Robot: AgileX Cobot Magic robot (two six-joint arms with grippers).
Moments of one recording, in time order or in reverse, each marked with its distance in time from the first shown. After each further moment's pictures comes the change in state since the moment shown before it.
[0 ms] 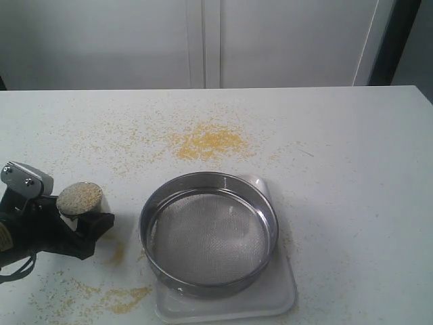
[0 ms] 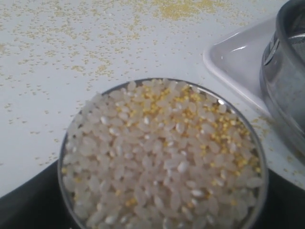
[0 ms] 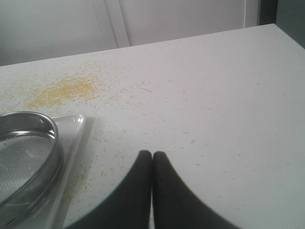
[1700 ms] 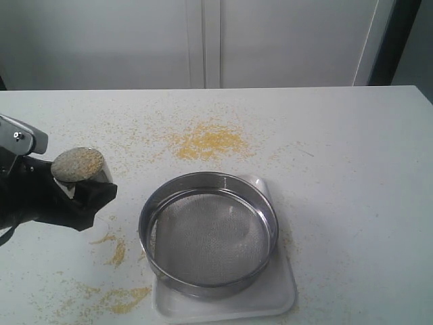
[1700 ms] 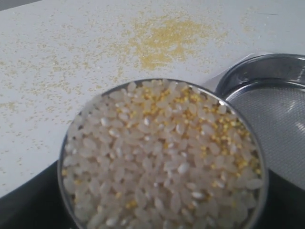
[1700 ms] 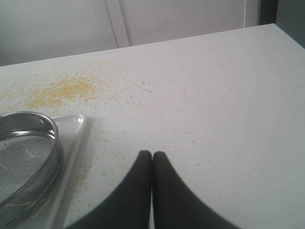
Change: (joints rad) left arm -0.123 -0.453 -0.049 0.148 0.440 -0.325; right arm 0.000 0.000 0.000 0.000 0.000 0.000
